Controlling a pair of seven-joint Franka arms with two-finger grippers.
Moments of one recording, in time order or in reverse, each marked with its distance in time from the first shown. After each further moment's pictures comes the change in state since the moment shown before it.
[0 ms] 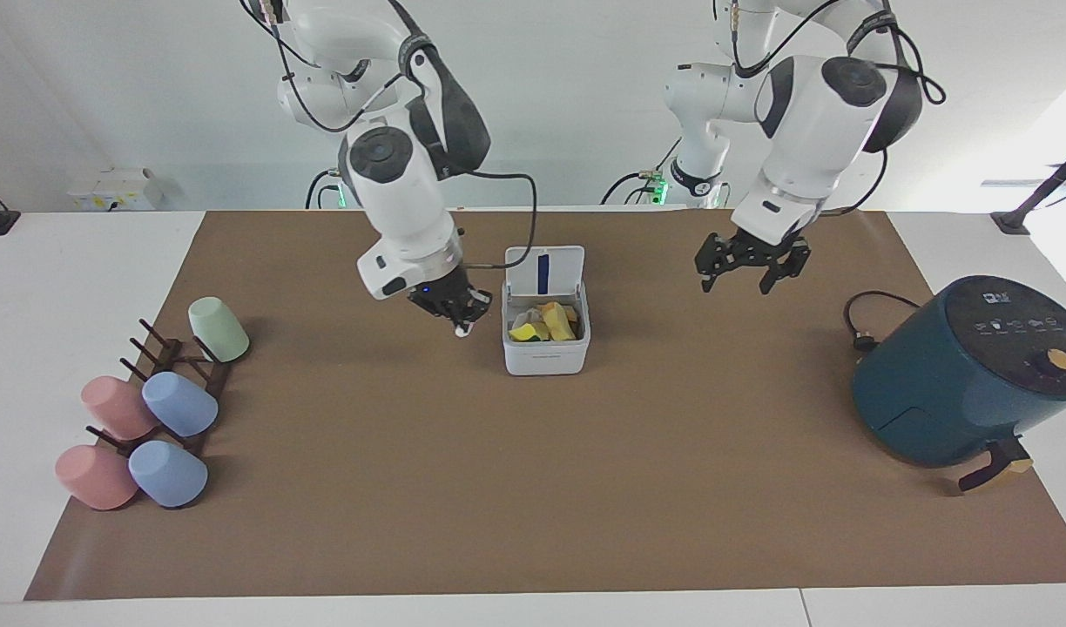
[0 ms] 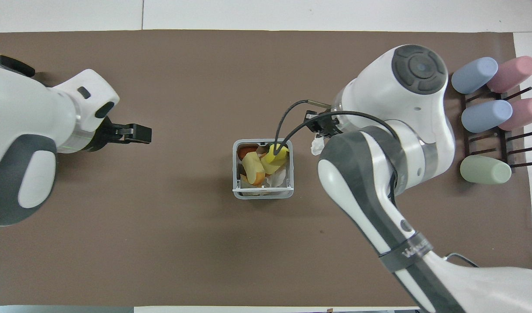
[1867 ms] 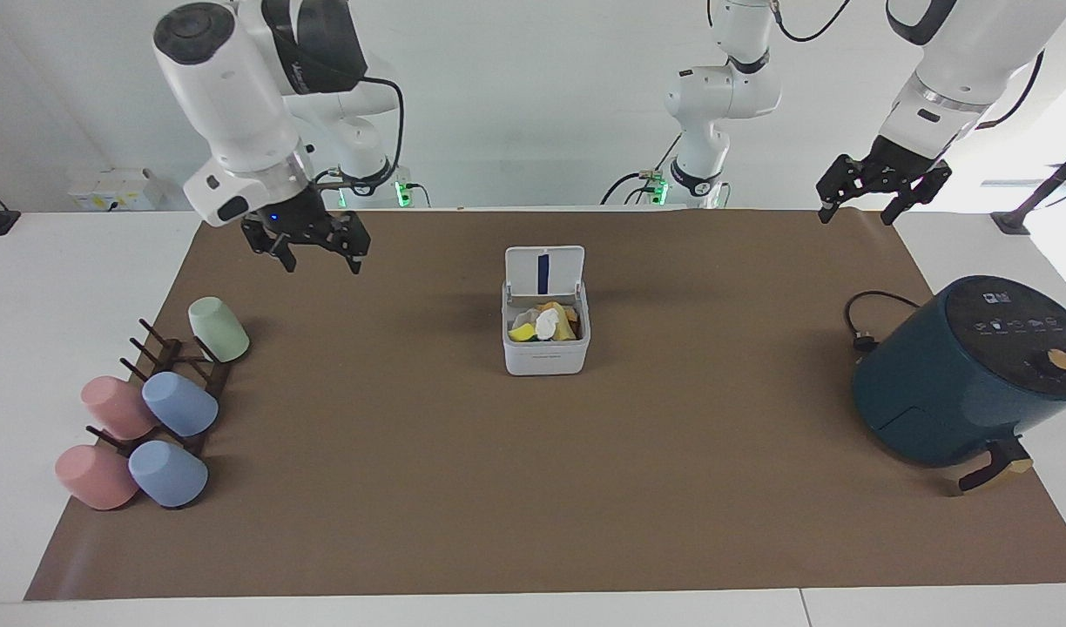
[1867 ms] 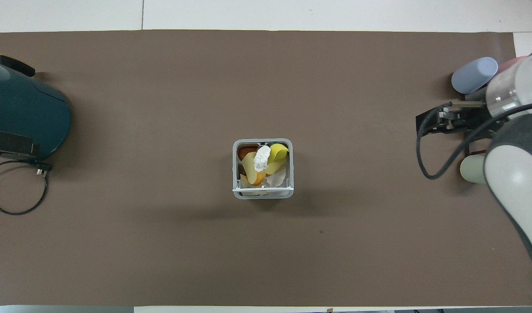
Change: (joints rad) left arm 0.203 -0.054 0.006 0.188 0.029 -0.312 0.192; right arm -0.316 -0.250 -0.038 0.038 -0.151 -0.414 -0.587
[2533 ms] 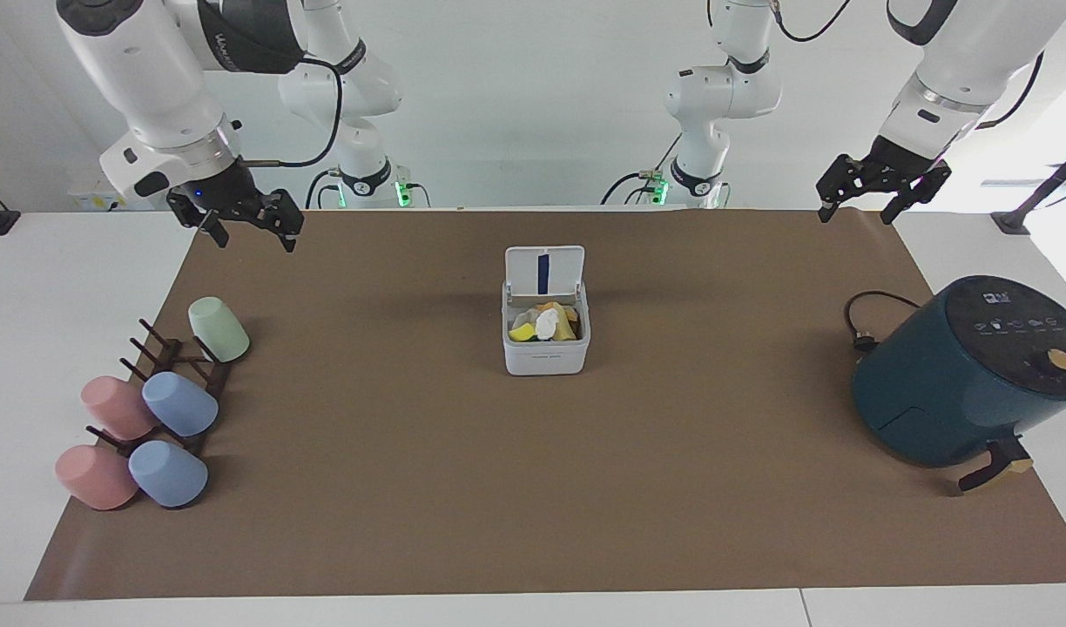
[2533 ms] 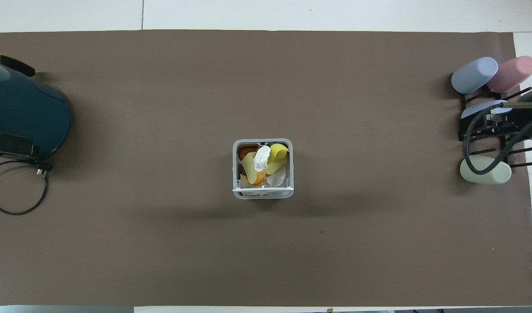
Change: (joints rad) left arm 0.000 -0.001 0.000 0.000 0.000 -0.007 0.000; right arm -0.040 0.016 -0.041 0.026 -0.037 -0.044 -0.072
